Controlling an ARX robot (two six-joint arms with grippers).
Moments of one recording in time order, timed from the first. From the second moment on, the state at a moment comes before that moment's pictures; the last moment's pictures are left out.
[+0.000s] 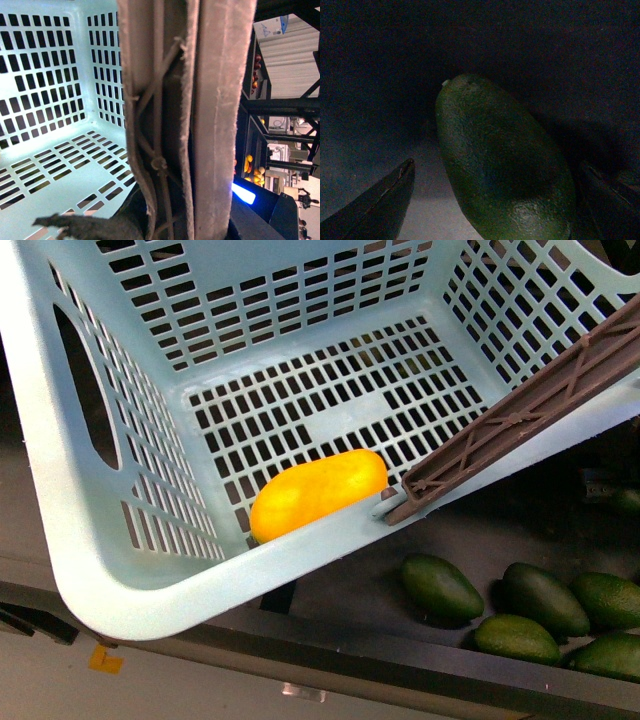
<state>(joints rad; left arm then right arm) -0.58 1.63 1.30 -0.17 0.29 -1.01 -0.24 2.60 1.43 0.24 0.01 -0.27</state>
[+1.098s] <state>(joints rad) -0.58 1.63 1.30 -0.17 0.29 -1.01 -0.21 2.71 1.58 0.15 0.03 -0.20</state>
